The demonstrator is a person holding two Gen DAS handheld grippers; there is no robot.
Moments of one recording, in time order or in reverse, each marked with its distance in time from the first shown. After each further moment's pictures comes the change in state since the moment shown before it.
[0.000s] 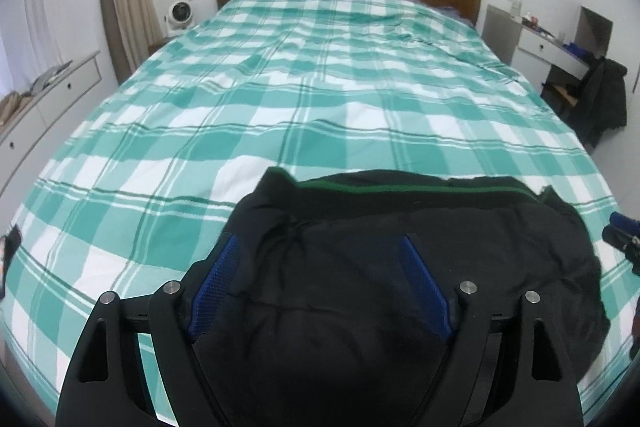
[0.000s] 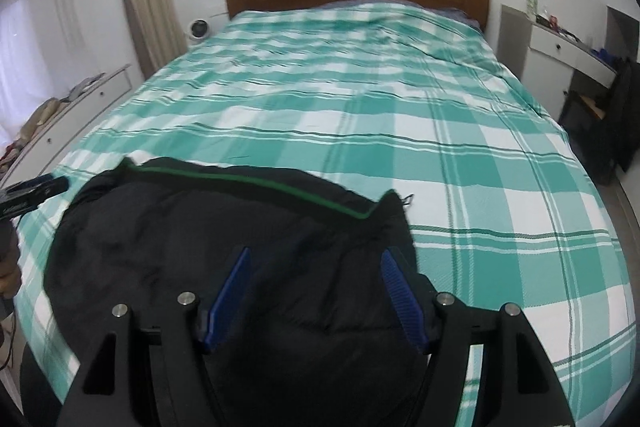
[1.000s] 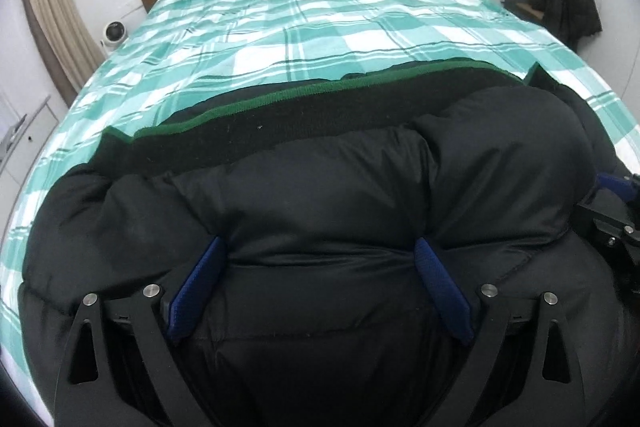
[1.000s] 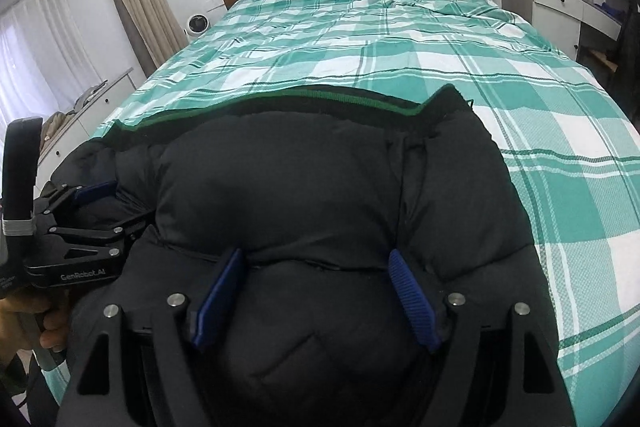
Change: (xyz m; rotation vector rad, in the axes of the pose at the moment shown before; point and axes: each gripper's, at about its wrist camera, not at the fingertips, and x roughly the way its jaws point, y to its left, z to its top) left arm 0.092 -0.119 -0.053 0.249 0.097 -0.030; right arm 0.074 0.007 -0.065 0.108 0.055 0.064
